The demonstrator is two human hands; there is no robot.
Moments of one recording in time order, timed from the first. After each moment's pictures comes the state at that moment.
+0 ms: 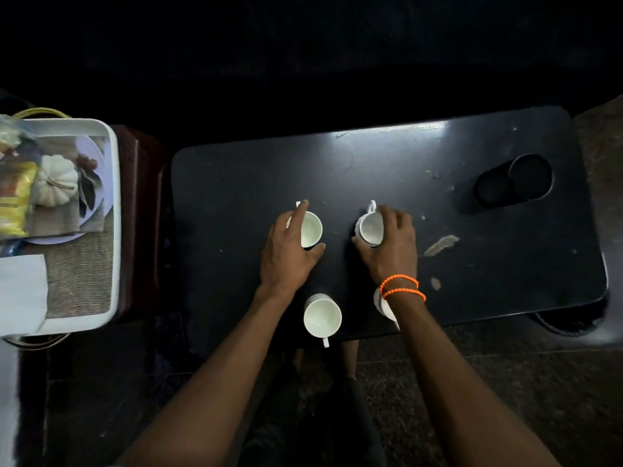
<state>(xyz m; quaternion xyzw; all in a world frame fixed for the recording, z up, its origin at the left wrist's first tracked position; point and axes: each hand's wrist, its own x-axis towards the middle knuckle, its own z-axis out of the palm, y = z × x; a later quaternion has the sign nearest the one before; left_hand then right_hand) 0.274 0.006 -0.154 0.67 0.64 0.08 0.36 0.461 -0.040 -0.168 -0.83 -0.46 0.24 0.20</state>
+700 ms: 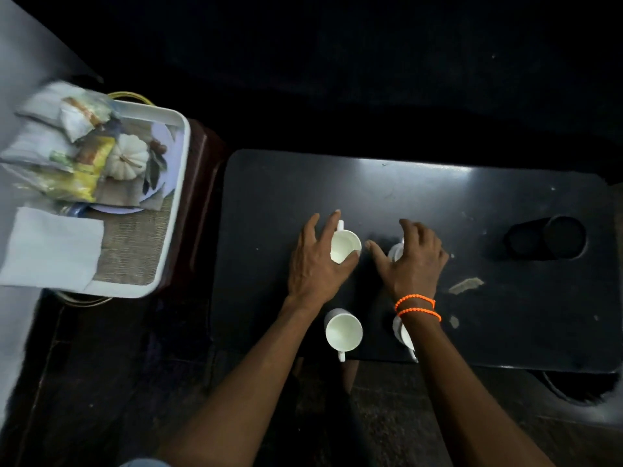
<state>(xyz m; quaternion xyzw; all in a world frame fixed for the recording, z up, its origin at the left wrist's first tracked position) 0.267 0.001 -0.142 0.64 0.66 0.14 0.36 0.439 -0.018 -0.144 -0.82 -0.55 0.12 0.13</state>
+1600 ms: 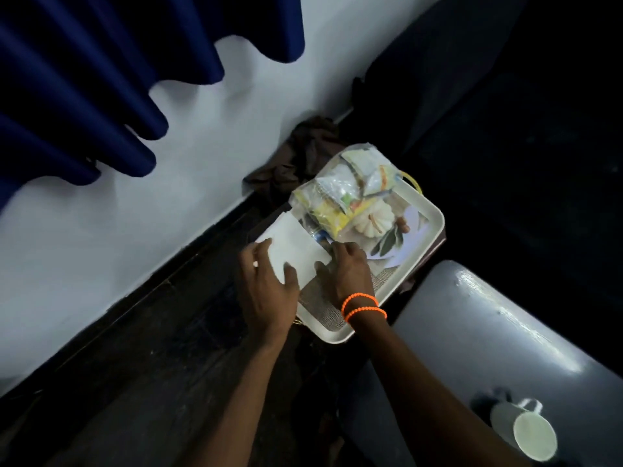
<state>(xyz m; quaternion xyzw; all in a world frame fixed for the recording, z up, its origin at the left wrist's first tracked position) -0.114 -0.020 -0.104 0.28 0.91 0.32 0.07 -0.018 0.085 -0.125 -0.49 -0.80 0.35 0.06</state>
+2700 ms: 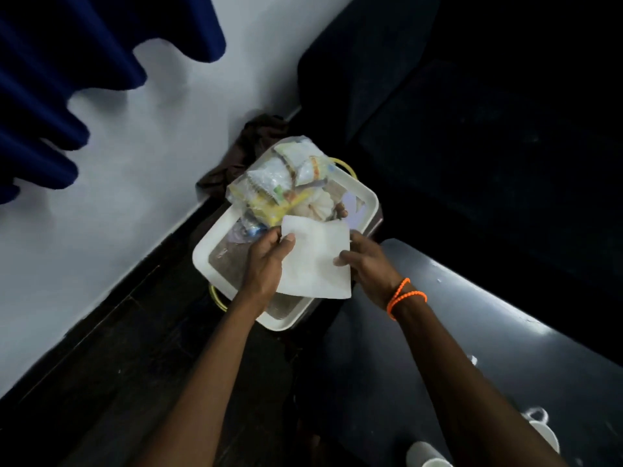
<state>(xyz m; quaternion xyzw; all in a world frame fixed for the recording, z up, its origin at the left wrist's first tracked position) -0.067 0.043 -0.076 0.22 0.67 0.55 0.46 0.103 0.146 -0.100 -0.45 -0.45 0.76 0.16</state>
